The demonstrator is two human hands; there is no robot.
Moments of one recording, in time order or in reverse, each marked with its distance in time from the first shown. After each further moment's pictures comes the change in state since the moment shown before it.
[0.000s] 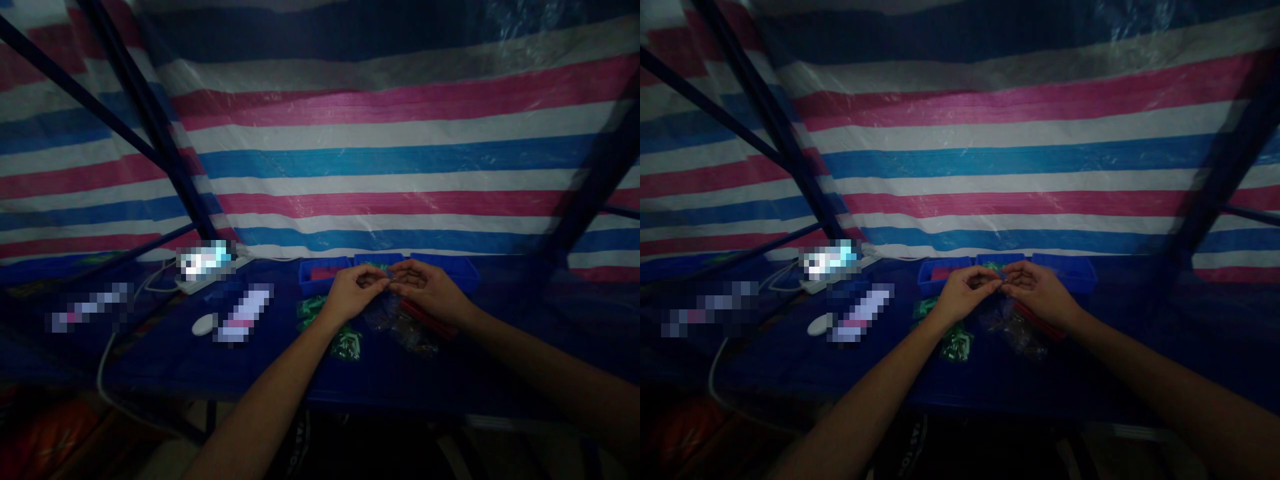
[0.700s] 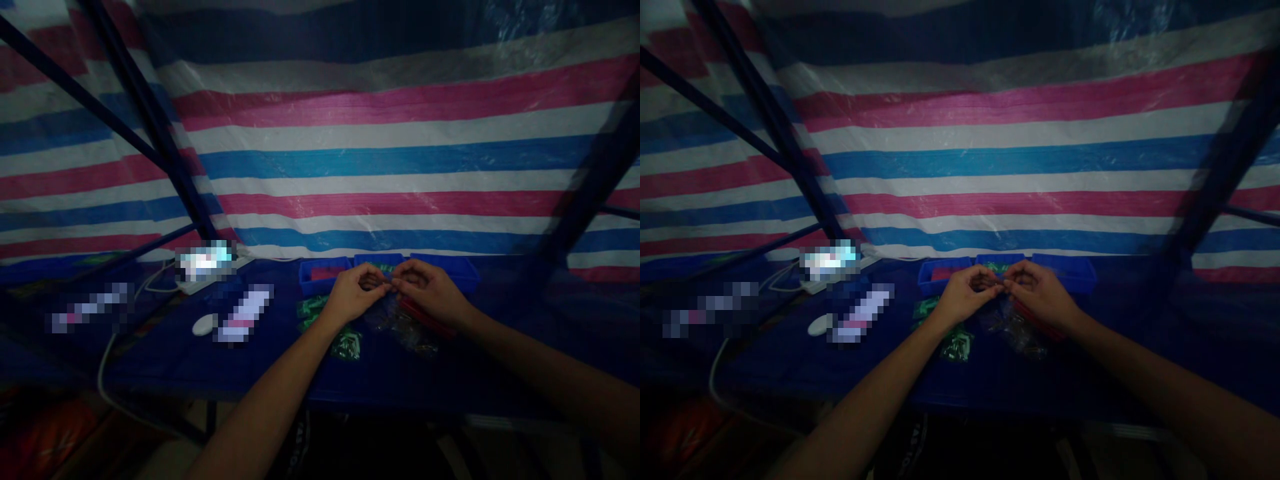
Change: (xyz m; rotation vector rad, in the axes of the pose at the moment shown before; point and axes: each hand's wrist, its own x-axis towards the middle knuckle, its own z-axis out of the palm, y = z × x) left_hand -0.001 0.000 0.002 -0.021 -0.015 -0.029; right_hand -0.004 -0.006 0.005 -0.064 0.048 -0.084
